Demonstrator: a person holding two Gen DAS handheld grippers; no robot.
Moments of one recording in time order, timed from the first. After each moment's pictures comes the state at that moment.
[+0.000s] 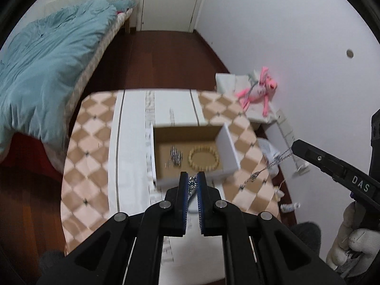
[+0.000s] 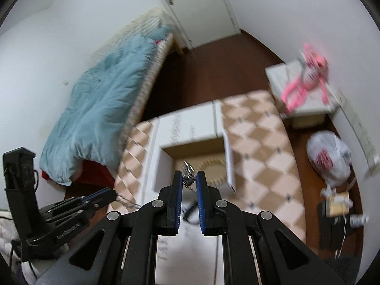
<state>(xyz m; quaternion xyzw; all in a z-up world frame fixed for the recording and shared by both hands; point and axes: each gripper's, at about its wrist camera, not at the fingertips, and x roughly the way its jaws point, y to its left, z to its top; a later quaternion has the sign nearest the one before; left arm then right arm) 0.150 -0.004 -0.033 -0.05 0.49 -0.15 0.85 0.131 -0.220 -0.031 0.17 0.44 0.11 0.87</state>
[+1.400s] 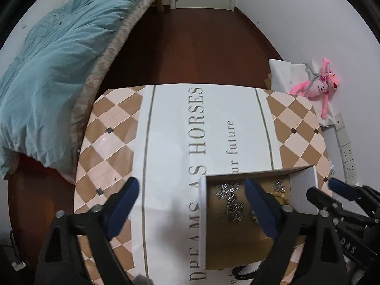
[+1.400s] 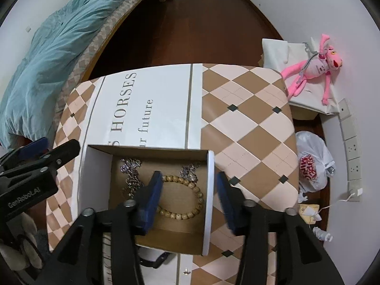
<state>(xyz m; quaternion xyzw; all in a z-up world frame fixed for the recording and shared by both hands) 0.292 0.004 -0.127 0.00 0.56 -0.02 0.83 0.278 -0.185 -0.166 0.03 0.60 0.04 0.80</state>
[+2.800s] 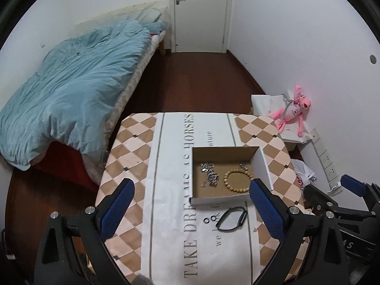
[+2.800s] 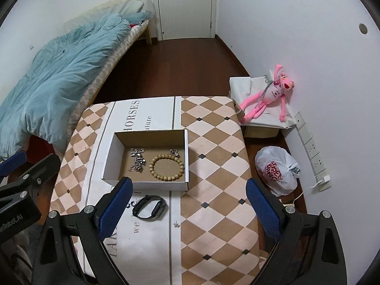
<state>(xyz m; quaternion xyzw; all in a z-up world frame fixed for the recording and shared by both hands) 0.131 0.000 -0.020 0.00 0.44 -0.02 0.90 0.116 -0.190 -0.052 0.03 0.48 -0.02 0.88</state>
